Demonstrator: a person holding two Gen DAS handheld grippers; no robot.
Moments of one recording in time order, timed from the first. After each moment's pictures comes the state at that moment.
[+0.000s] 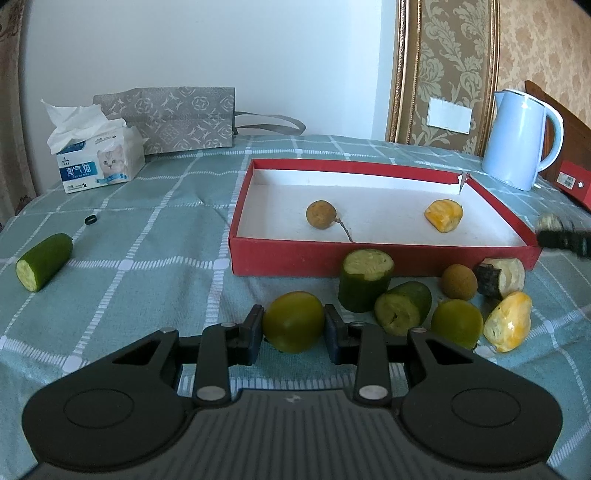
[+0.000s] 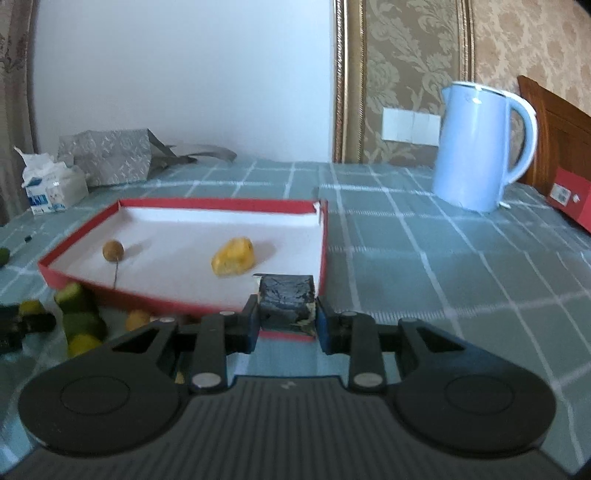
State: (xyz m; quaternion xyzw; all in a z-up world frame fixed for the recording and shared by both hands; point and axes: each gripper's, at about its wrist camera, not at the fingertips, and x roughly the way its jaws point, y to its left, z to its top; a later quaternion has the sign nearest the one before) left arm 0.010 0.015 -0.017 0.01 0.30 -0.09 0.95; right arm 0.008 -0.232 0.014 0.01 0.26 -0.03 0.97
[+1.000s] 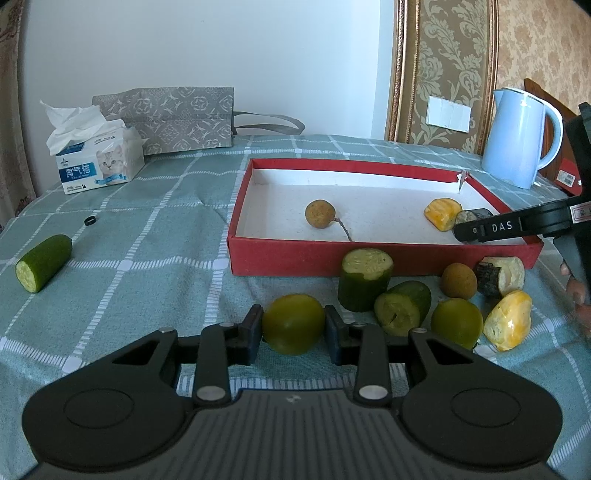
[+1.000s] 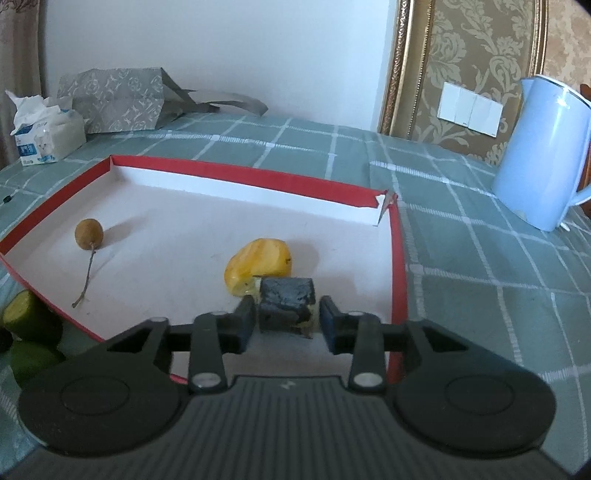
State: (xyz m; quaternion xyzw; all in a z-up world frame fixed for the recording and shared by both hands) left arm 0.011 0.014 -0.017 0.01 0.30 -0.09 0.95; right arm 0.110 -0.203 -0.013 -0.05 0.33 0.01 0.94
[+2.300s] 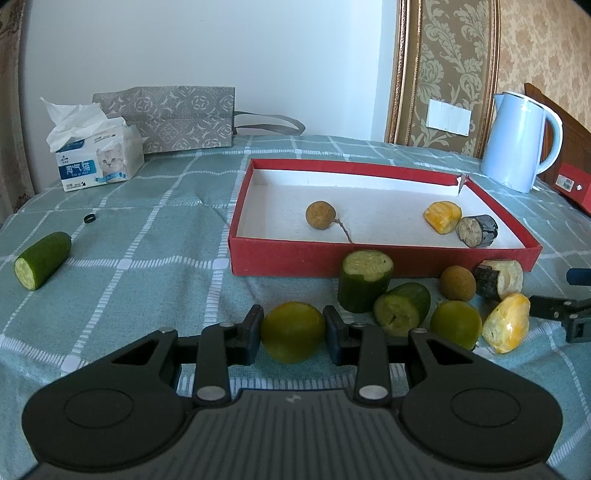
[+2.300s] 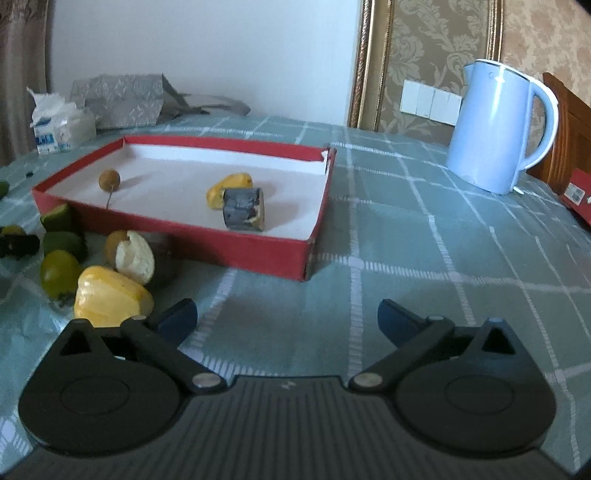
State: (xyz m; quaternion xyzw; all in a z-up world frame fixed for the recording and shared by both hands) left arm 0.011 0.016 -0.018 0.01 0.30 -0.09 0.95; right arm 0.000 -0.237 -0.026 -0.04 0.31 -0.01 0.95
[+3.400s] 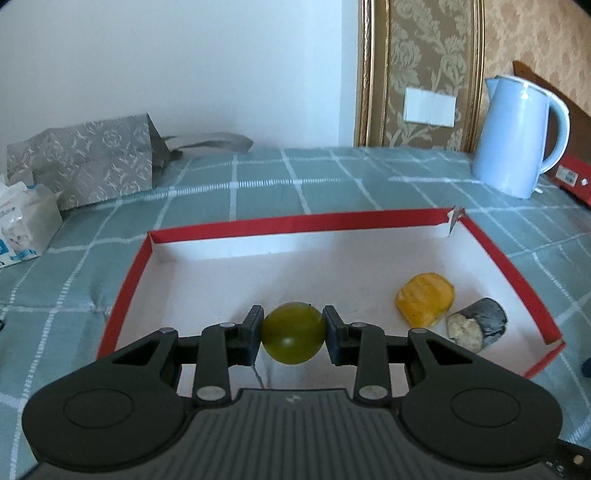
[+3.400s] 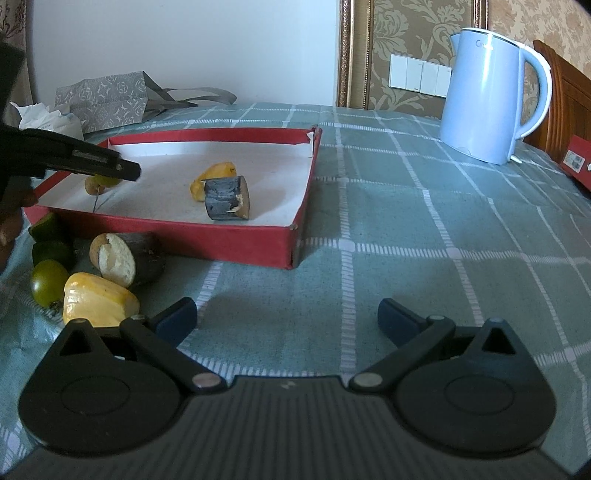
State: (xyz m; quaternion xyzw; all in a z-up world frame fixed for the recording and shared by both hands) left arm 0.132 -0.074 0.002 0.05 0.31 -0.13 0.94; right arm 0.008 -0.253 -0.028 0.00 0.33 -0.01 0.94
